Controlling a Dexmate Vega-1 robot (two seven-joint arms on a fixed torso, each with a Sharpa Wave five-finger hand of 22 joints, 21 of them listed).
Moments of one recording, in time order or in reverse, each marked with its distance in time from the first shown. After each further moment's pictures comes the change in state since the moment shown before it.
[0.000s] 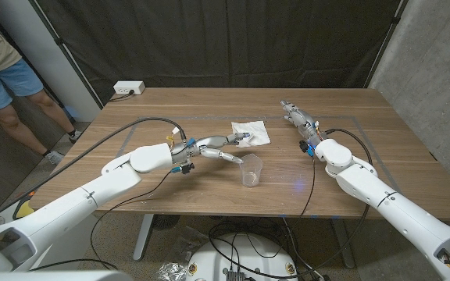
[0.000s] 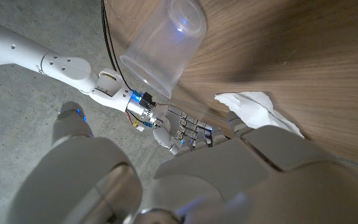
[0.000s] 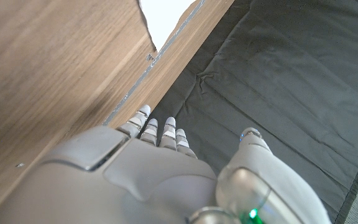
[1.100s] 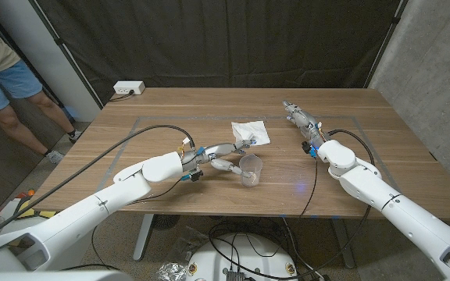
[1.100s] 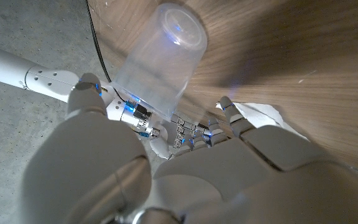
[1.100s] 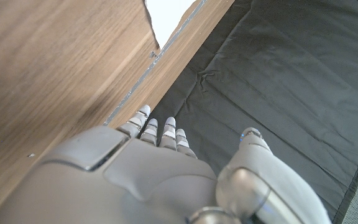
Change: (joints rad) left arm 0.016 -0.069 0.036 0.041 0.122 -0.031 0.113; left_hand 0.273 0.049 -0.019 -0.003 0.062 -0.006 0.008 0.053 0.002 0.000 -0.058 0.054 0.000 0.109 -0.023 0.042 -0.017 0.197 -0.011 0.060 -0.012; right arm -0.019 -0.016 0.018 -0.011 0.006 0.002 0.002; right_hand 0.000 0.000 -0.004 -0.004 0.000 0.000 0.000 0.000 0.000 0.000 0.000 0.000 0.000 0.000 0.000 0.000 0.000 0.000 0.000 -0.004 0.000
